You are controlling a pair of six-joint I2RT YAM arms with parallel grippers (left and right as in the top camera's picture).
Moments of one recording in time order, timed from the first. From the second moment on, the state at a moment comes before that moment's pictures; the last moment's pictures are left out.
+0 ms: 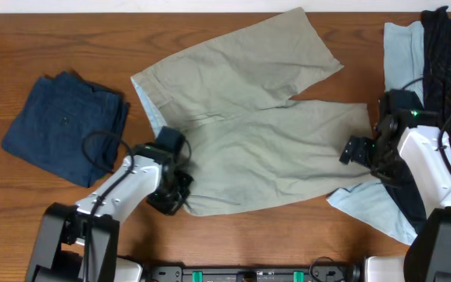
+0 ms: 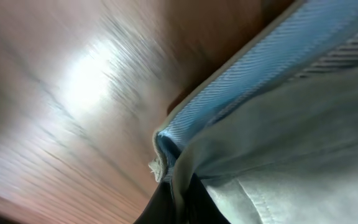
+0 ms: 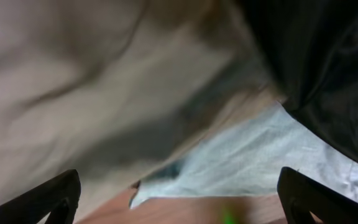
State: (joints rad) left arm -0.29 1.54 0.73 -0.84 0.21 -1.26; right arm -0.11 1.56 1.02 -1.04 0.03 0.43
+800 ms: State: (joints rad) left arm -0.24 1.54 0.73 -0.88 0.17 -1.09; right arm -0.15 1.56 0.81 -0.80 -0.03 0.62
